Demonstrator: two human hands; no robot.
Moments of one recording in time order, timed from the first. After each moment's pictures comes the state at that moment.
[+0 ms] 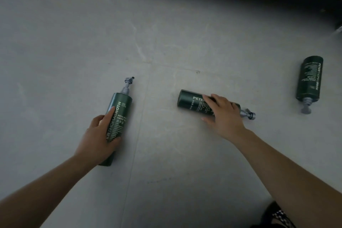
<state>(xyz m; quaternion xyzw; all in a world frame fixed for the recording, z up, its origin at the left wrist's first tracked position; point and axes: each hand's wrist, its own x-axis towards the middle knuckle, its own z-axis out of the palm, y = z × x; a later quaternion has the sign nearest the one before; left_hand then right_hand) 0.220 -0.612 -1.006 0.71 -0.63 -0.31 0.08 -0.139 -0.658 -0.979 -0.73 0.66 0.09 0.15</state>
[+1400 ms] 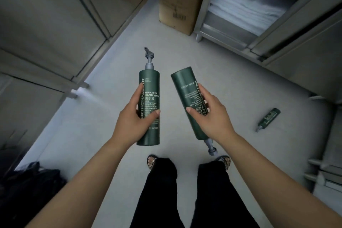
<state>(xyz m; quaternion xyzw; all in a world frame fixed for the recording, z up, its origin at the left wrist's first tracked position) 0.310 -0.476 -0.295 0.75 -0.41 -0.41 0.33 0.094 -0.562 -0.302 -0.70 0.54 -0.16 0.43</state>
